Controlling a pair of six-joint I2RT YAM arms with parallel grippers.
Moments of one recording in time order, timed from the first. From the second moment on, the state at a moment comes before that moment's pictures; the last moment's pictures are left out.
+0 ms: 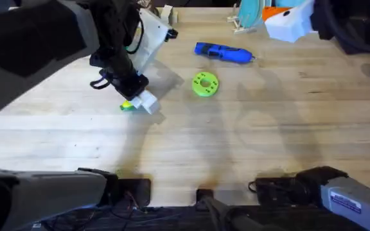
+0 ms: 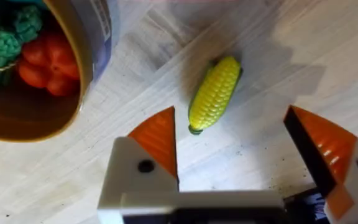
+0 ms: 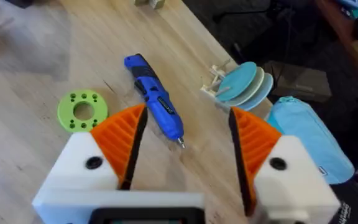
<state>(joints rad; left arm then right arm) -0.21 1.52 1.09 -1.08 -0.03 0.48 0.19 1.12 1.28 -0.73 -0.20 -0.60</state>
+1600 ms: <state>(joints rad) -0.16 1.61 1.21 -1.02 0.03 0.53 0.19 1.10 1.28 -0.74 -0.12 -0.60</state>
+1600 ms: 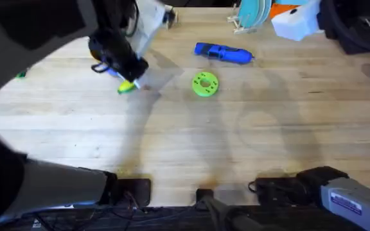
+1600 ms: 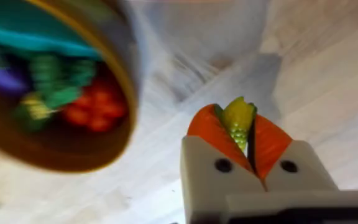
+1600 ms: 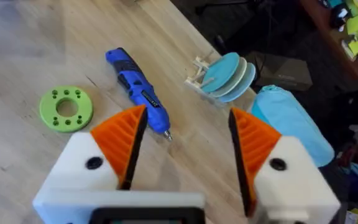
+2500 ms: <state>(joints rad) 0.06 1.66 1.29 -0.56 0.04 0.39 0.19 1.10 1.28 -0.74 -0.12 -0.60</state>
